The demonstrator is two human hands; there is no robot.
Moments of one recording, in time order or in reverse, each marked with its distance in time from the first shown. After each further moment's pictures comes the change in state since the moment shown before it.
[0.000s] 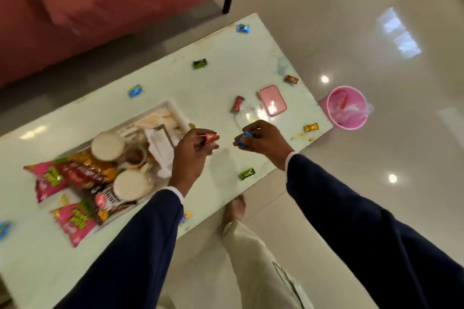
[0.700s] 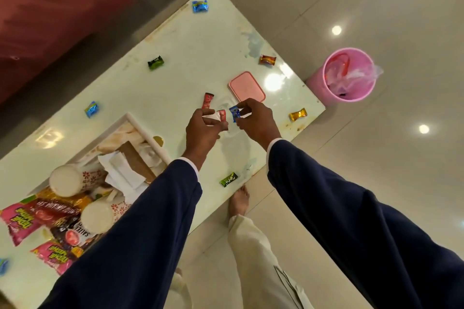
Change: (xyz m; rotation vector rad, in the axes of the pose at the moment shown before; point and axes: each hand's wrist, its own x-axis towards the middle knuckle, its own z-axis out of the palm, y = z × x) left_hand 0.104 0.009 0.137 0.281 0.048 -0.242; right_hand 0.095 0.019 -0.083 -0.473 0.291 -0.033
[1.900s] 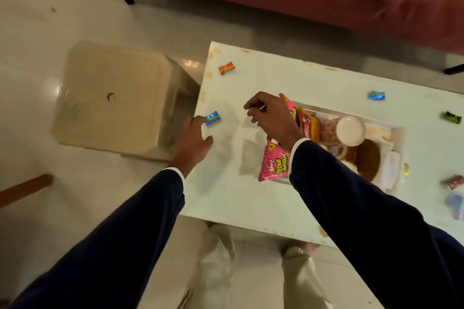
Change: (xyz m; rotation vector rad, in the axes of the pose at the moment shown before) left_hand -0.154 -0.431 -0.499 -0.004 0.545 -0.129; right_hand -0.240 -0.222 0.536 -0.409 -0.699 -0.599
